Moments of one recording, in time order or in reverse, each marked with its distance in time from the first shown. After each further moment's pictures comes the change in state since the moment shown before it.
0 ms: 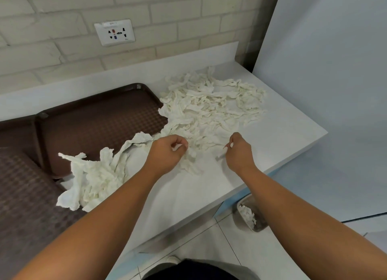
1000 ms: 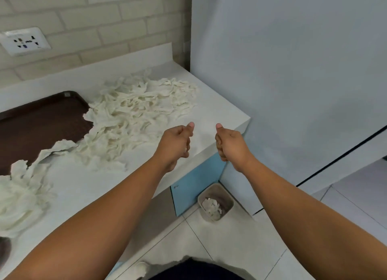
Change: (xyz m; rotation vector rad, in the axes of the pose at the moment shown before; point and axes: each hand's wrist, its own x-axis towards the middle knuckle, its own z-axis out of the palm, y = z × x) left_hand -0.009 0.189 0.190 -0.542 -0.198 -0.307; right_hand -0.036 0.096 -0.200 0.603 -0.097 0.207
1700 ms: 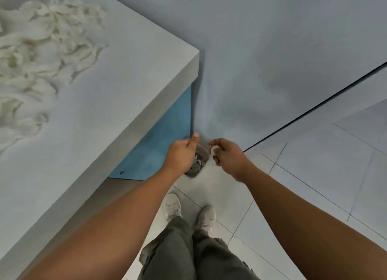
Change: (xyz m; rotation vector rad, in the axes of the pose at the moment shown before) left_hand 0.074 -0.192 0.181 0.538 -0.202 -0.201; right_hand 0.029 0.218 -0.123 -0.036 0.101 0.393
